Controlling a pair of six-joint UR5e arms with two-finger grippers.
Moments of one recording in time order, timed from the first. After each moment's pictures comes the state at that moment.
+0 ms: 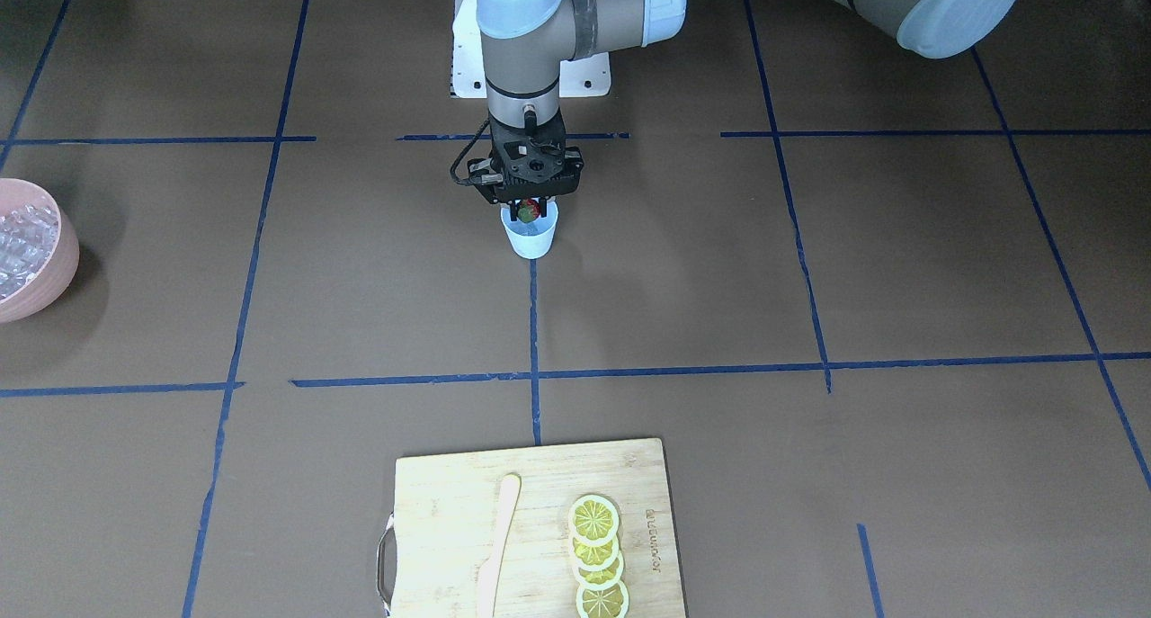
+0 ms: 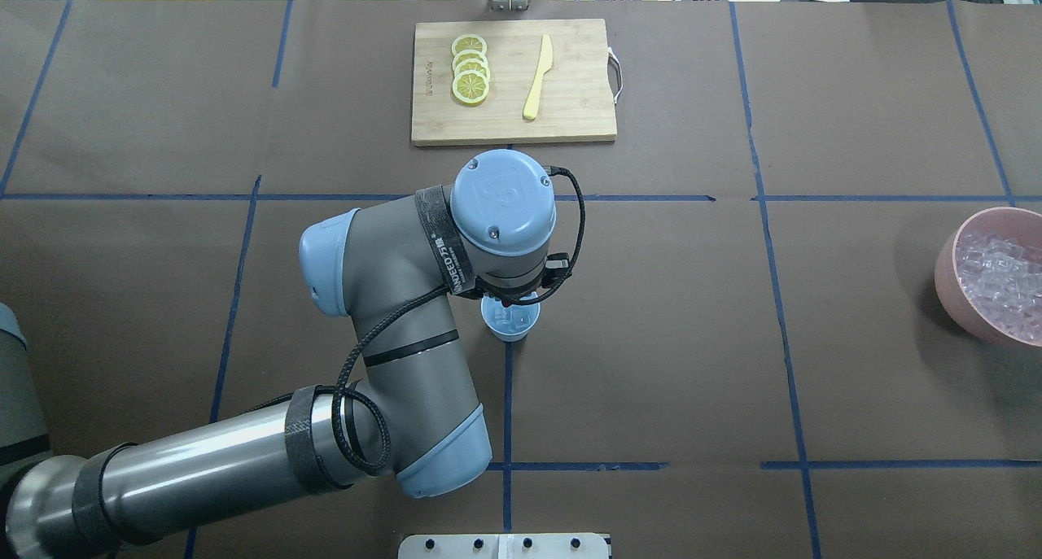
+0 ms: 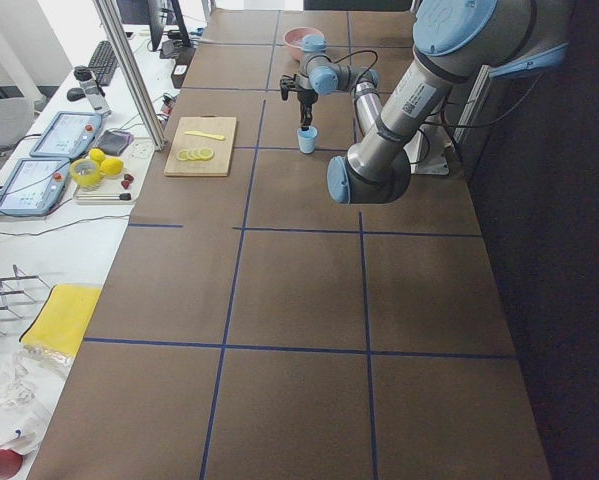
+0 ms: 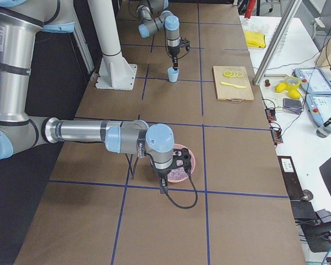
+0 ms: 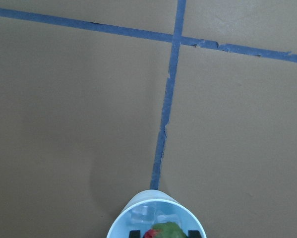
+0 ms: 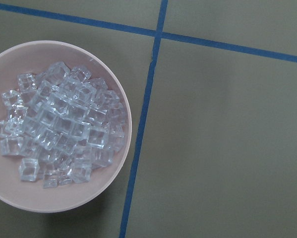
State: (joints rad) left arm -0.44 -2.48 -1.59 -1.44 -1.77 -1.41; right arm 1.64 -1.81 1.86 -1.65 2.33 -0.24
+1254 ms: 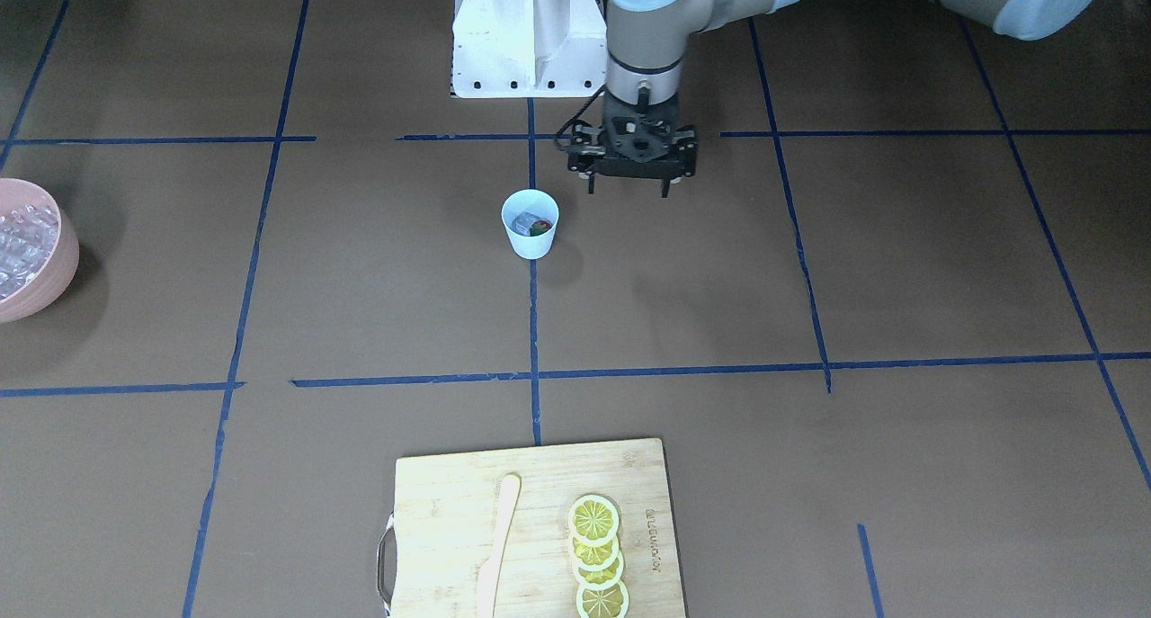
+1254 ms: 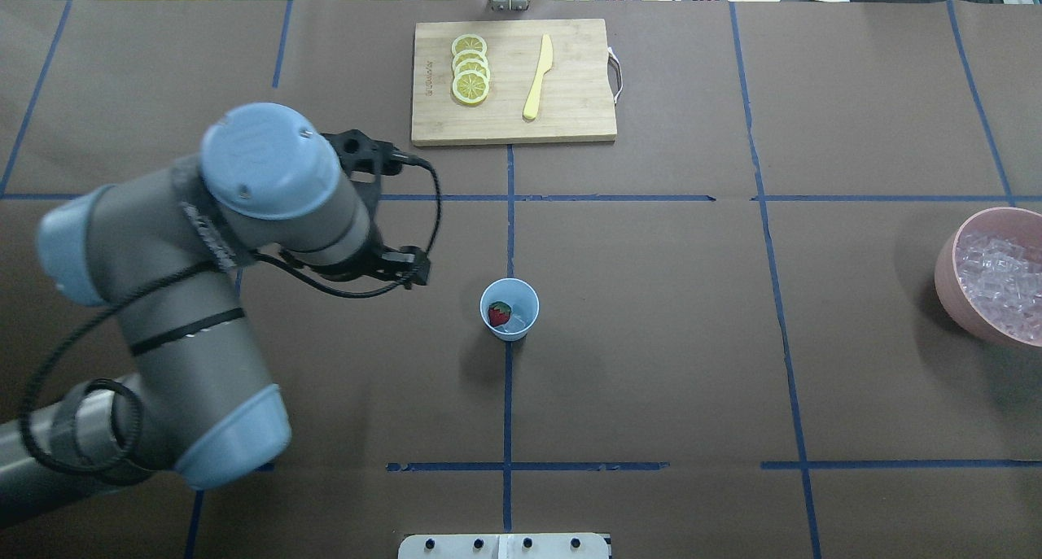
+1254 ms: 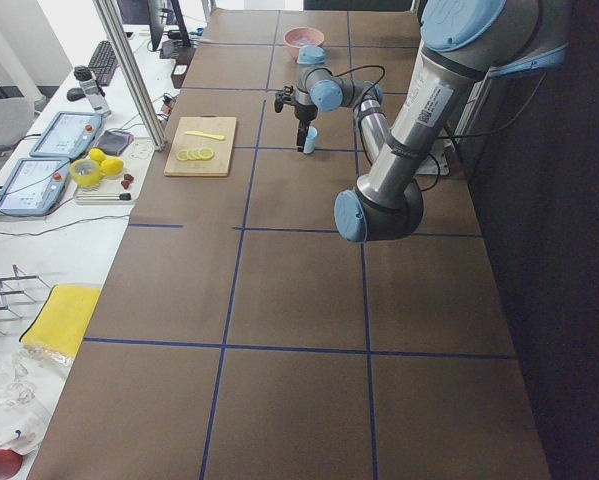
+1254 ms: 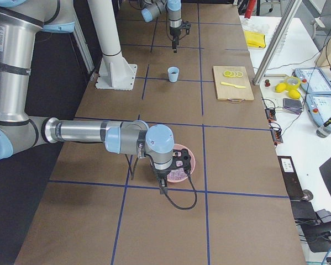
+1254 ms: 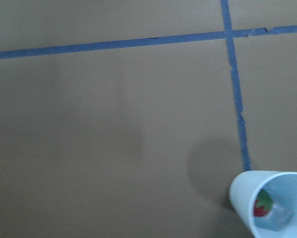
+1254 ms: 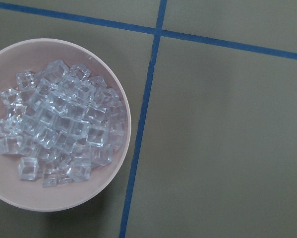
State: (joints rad) left arm -0.61 -2.11 -1.99 -1.36 -1.90 -0.96; right arm 1.64 -1.81 1.85 -1.65 2.33 -0.24
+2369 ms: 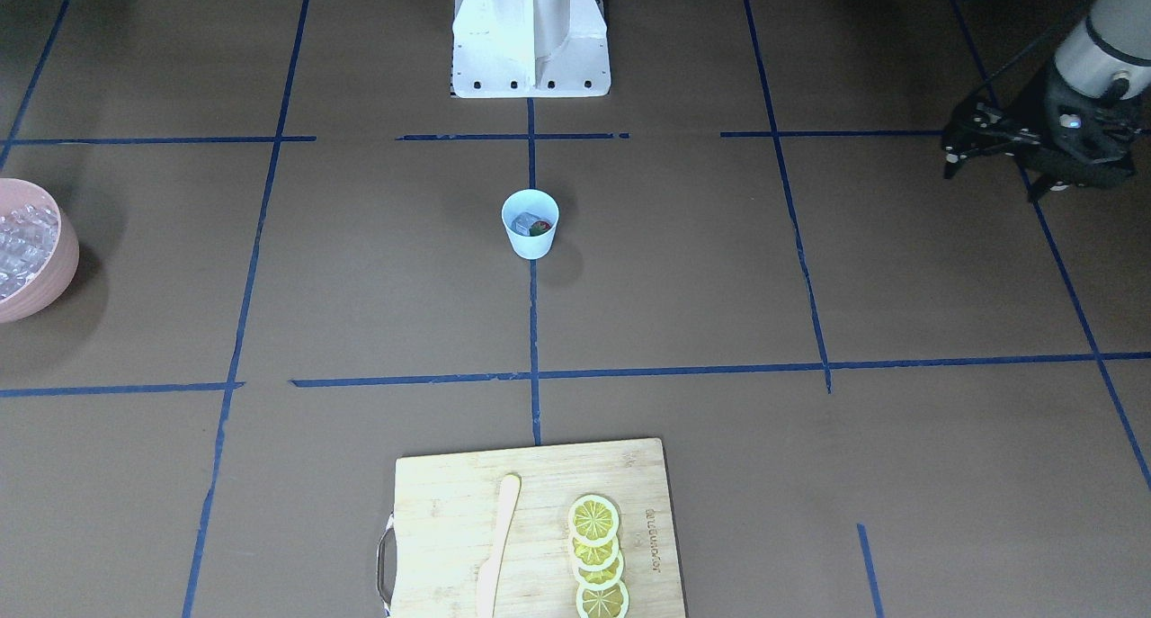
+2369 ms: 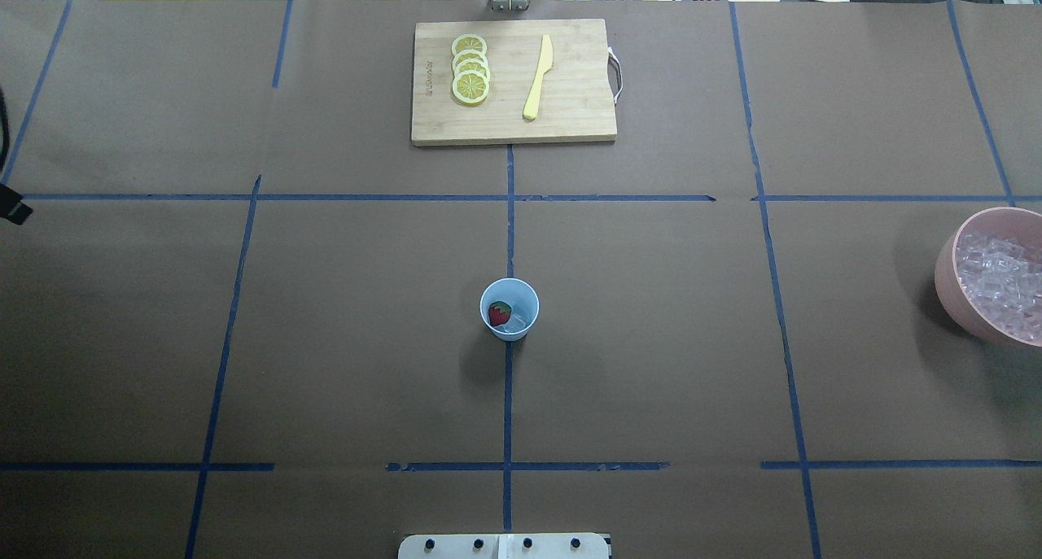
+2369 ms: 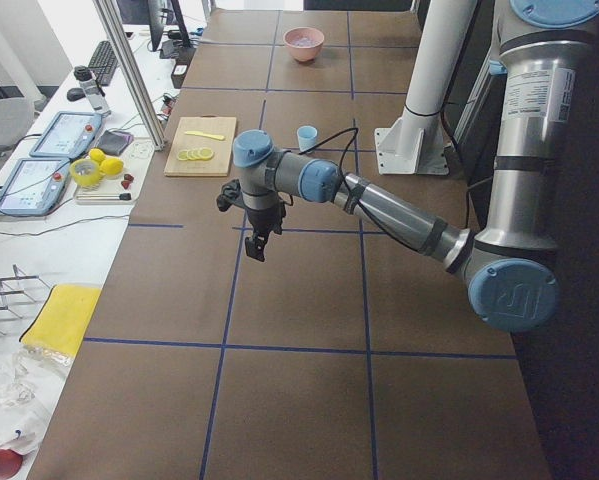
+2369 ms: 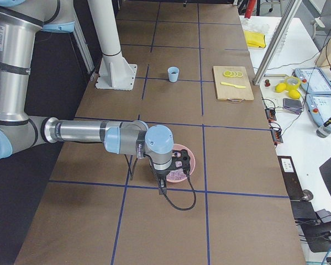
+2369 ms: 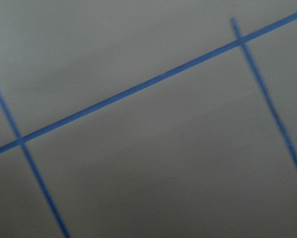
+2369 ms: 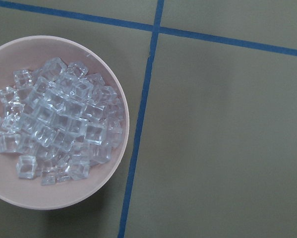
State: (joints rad) left arm -1.35 -1.59 -1.92 -1.38 -2.33 0.11; right arm 1.64 -1.82 1.85 -1.65 2.33 -0.24
